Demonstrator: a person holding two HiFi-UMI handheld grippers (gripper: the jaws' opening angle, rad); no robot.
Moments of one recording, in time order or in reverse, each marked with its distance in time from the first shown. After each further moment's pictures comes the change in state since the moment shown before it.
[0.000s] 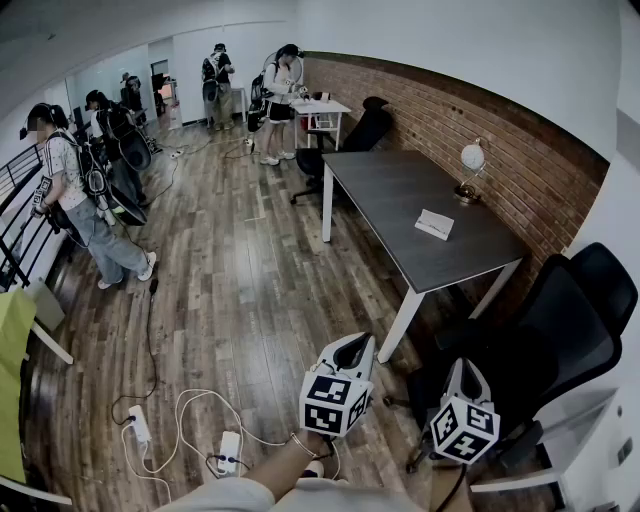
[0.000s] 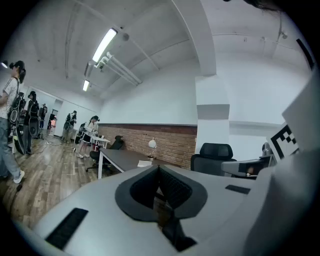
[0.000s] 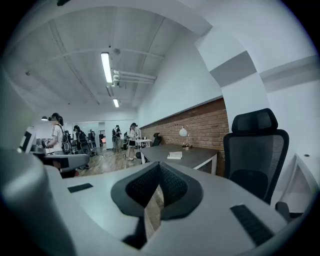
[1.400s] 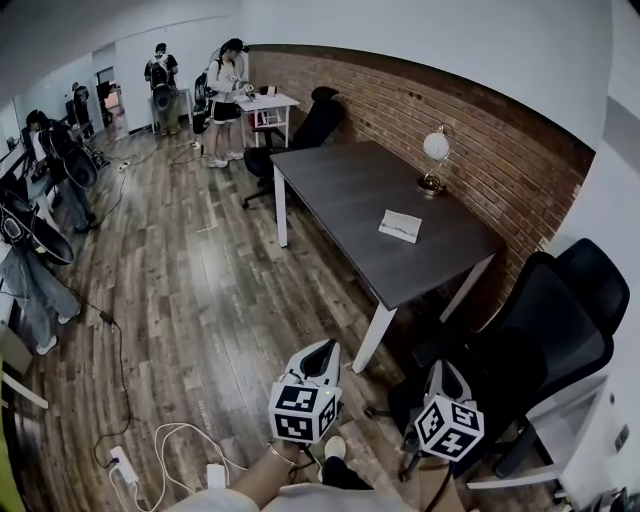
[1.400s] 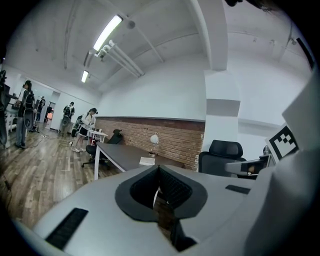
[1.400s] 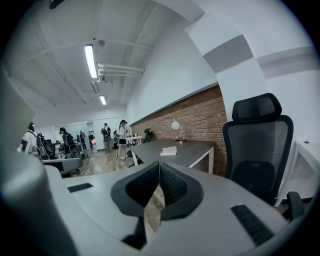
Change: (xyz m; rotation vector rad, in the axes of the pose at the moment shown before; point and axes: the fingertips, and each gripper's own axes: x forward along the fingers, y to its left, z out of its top) left arm 0.101 0.076 -0.015 -0.035 0.054 -0.018; right arm 0.114 -0.013 -0.015 0.085 0.057 -0.086
